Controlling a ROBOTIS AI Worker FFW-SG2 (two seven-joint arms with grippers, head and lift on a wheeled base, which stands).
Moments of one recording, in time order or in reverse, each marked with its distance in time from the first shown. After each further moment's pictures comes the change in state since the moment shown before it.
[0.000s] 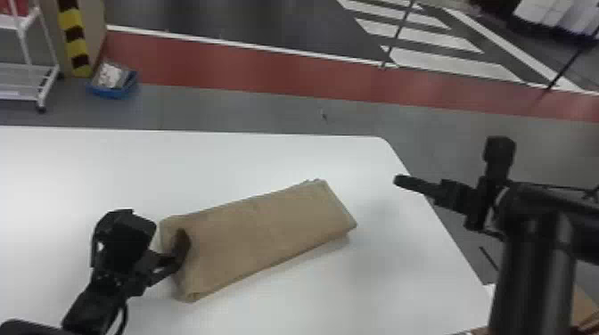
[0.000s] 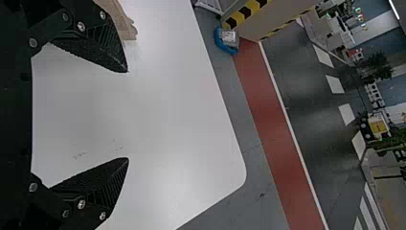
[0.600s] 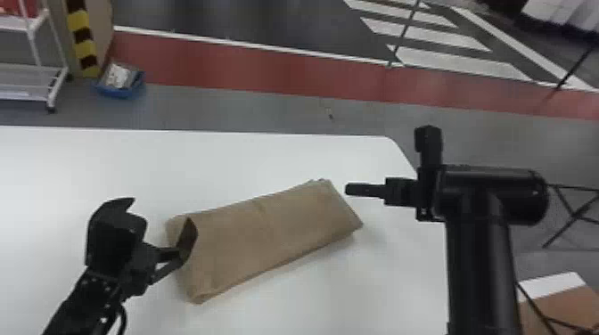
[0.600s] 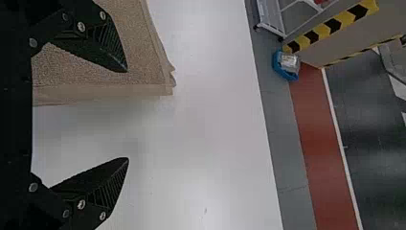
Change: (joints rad) left arm 0.130 0.000 0.017 -0.261 0.011 0.037 -0.048; right arm -0.058 0.046 0.278 0.097 0.134 0.036 0.012
